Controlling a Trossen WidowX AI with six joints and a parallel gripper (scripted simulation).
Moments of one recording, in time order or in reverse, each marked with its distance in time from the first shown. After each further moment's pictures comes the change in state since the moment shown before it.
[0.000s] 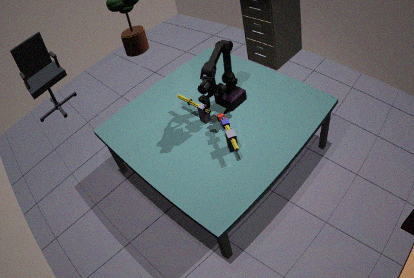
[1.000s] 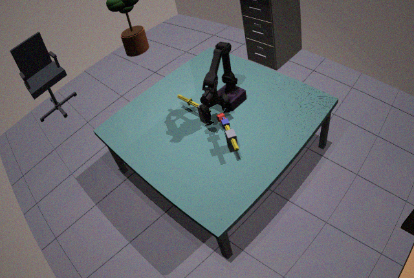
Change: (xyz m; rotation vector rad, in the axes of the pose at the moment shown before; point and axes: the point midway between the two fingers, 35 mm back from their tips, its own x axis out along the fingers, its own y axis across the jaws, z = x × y) arm 0.080 0.000 0.001 0.265 -0.003 -0.005
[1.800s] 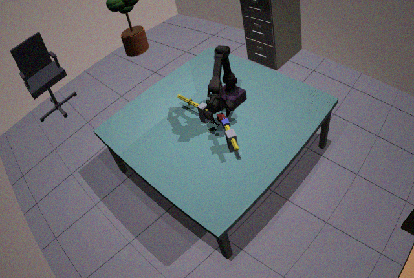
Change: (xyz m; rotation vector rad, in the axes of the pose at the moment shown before) arm 0.015 0.001 -0.052 -0.001 0.012 0.004
